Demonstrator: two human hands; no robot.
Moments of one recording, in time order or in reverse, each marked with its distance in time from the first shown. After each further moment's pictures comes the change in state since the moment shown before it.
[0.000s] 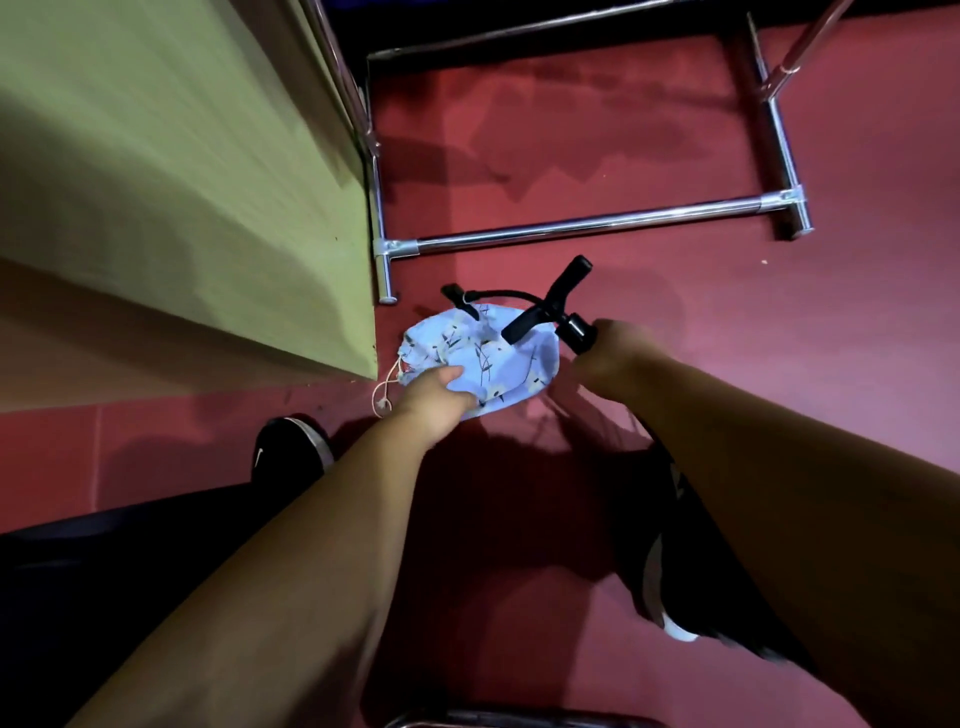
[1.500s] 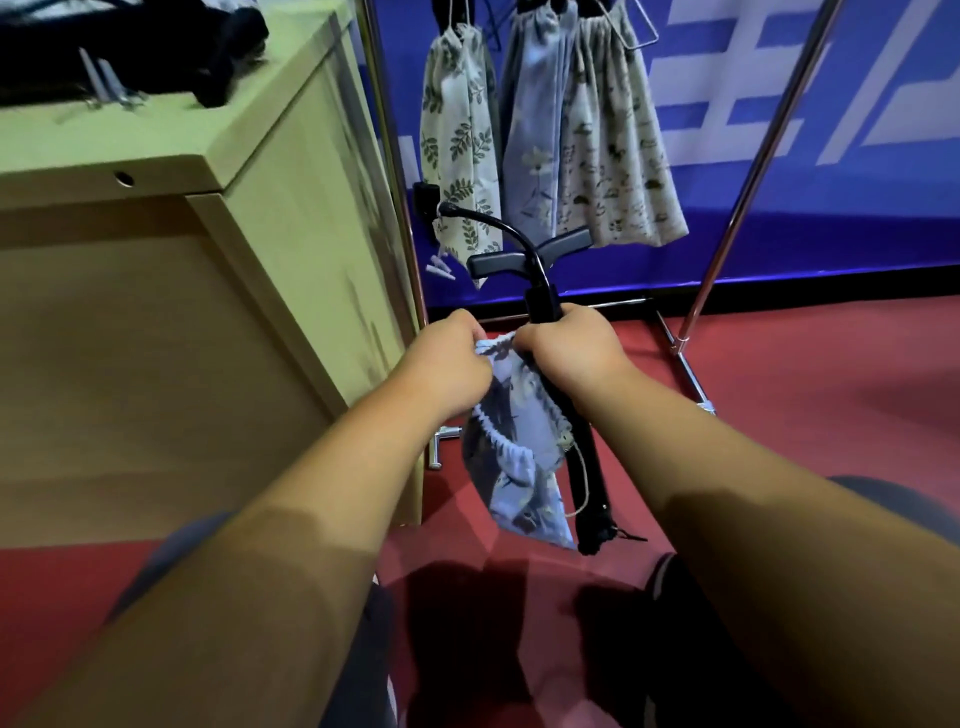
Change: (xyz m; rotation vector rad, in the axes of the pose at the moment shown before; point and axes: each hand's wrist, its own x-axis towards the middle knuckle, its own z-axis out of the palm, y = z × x) left_hand -0.287 0.211 -0.167 0.266 0.520 0.598; right_hand -0.240 -0.138 -0.177 0.735 0.462 -0.412
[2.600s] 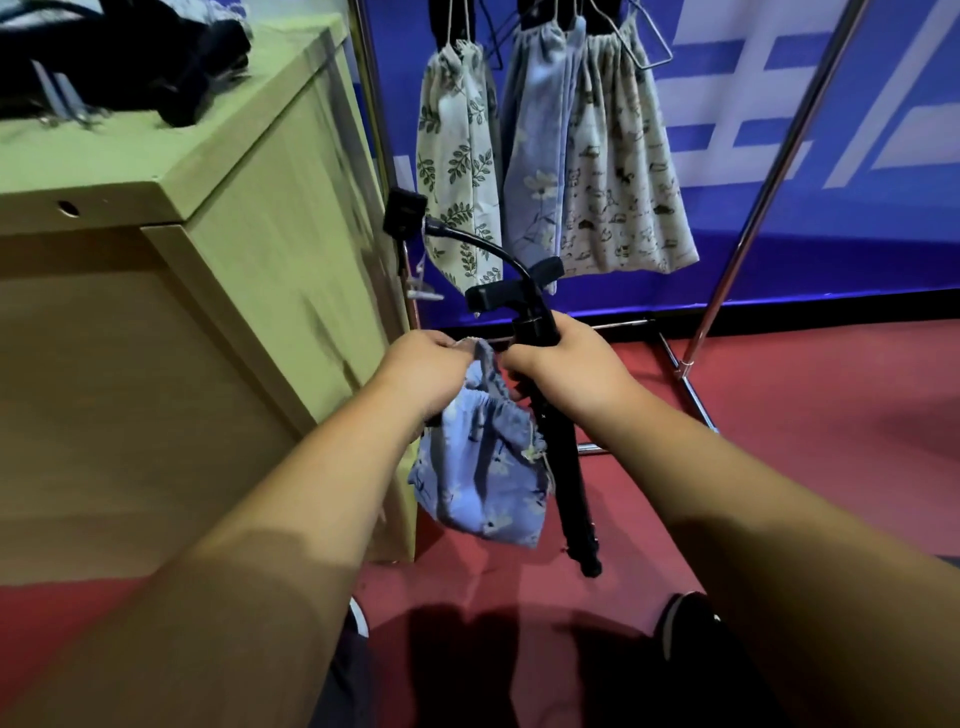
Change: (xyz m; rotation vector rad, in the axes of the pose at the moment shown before) left_hand 0.051 -0.018 0.000 -0.453 0.023 -0.283; right_hand 0.019 -0.004 0.001 0.230 -0.185 -0.115
